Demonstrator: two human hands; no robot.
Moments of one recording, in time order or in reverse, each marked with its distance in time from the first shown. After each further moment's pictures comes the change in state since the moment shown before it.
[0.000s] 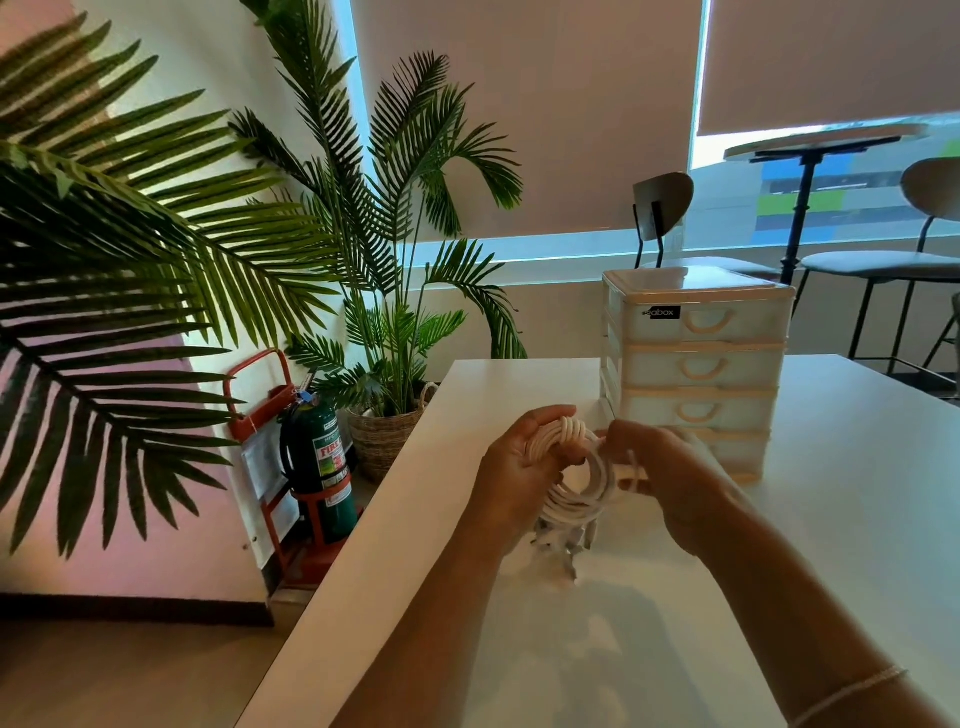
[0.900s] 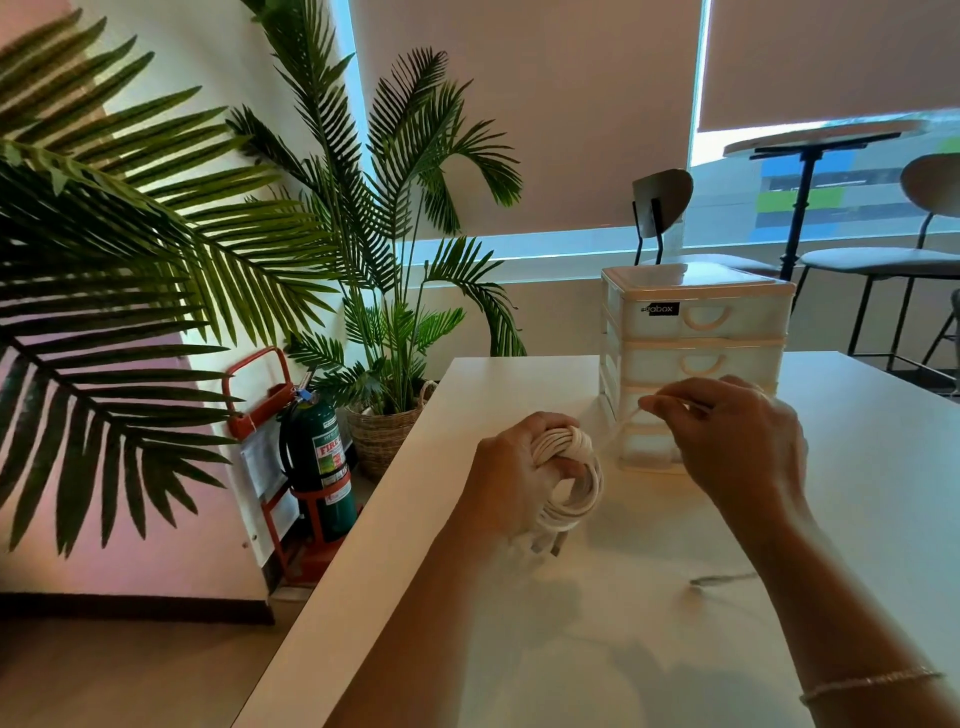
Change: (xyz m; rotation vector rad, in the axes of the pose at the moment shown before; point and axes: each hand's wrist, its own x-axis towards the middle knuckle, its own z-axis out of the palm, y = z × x) left_hand -0.003 0.011 -0.007 0.482 -0.003 0.137; right_hand 0.005 0.003 -0.029 -0.650 0.616 -0.547
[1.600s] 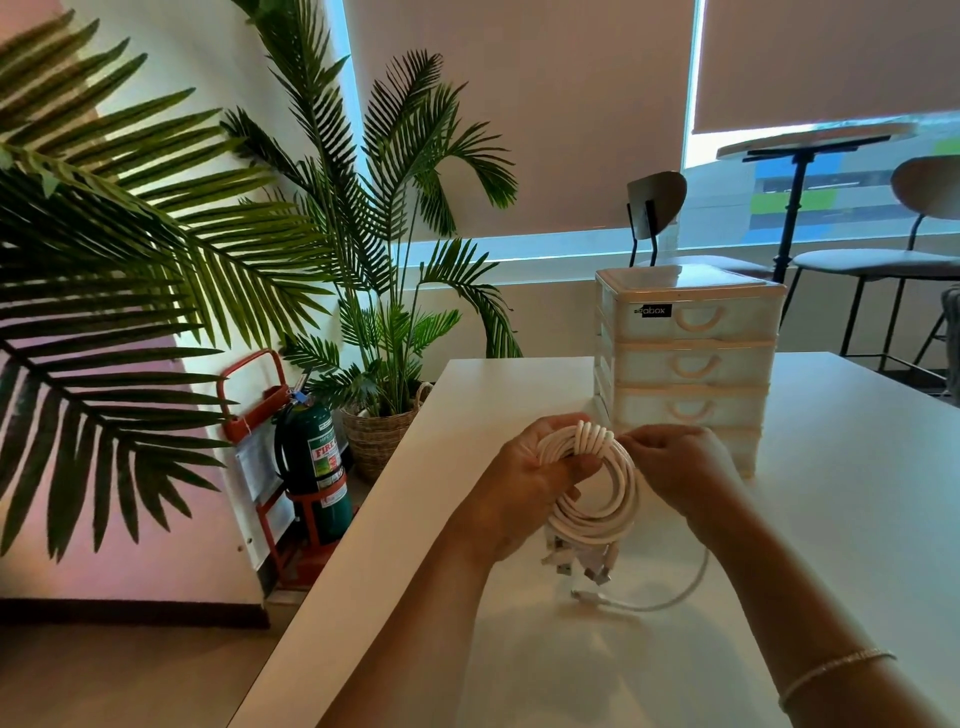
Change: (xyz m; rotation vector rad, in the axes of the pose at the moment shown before) left_hand -0.005 0.014 0.006 -0.629 -0.261 -0.198; right_hand -0.004 0.007 0.022 0.267 -0.435 0.351
